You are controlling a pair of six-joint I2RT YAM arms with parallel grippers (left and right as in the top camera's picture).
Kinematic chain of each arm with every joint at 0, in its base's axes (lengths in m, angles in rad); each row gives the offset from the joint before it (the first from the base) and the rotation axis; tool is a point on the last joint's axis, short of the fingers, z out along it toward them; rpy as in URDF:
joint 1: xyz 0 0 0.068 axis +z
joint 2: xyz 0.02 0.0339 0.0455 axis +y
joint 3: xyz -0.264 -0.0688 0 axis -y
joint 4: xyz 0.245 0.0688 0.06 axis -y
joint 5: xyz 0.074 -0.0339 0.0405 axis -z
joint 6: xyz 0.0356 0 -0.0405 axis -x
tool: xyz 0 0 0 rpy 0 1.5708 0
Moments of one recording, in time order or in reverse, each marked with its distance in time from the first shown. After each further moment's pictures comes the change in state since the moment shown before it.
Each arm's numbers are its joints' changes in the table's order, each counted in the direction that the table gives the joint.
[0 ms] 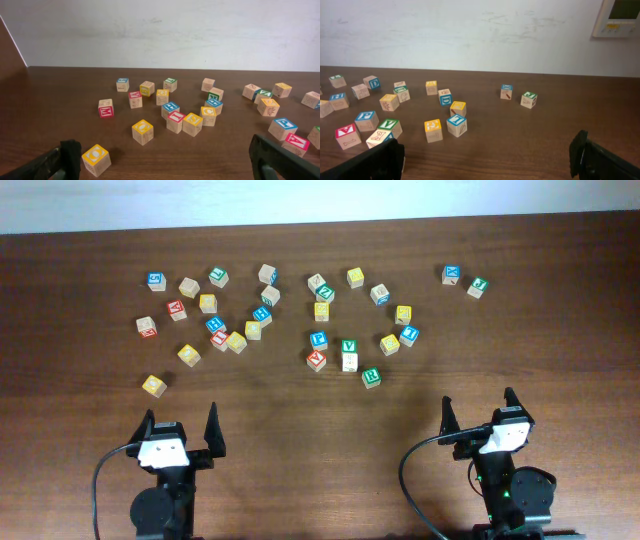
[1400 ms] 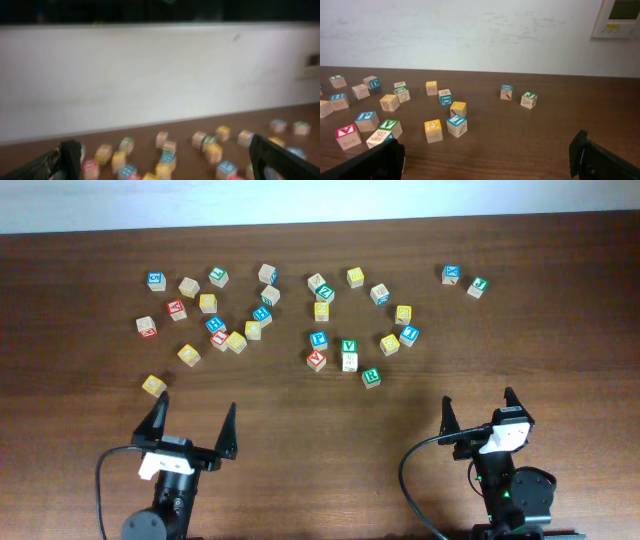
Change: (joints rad) left arm -0.002 0.001 0.007 0.309 0.282 0.003; right arm 0.000 -0.002 0.000 0.000 0.000 -0.001
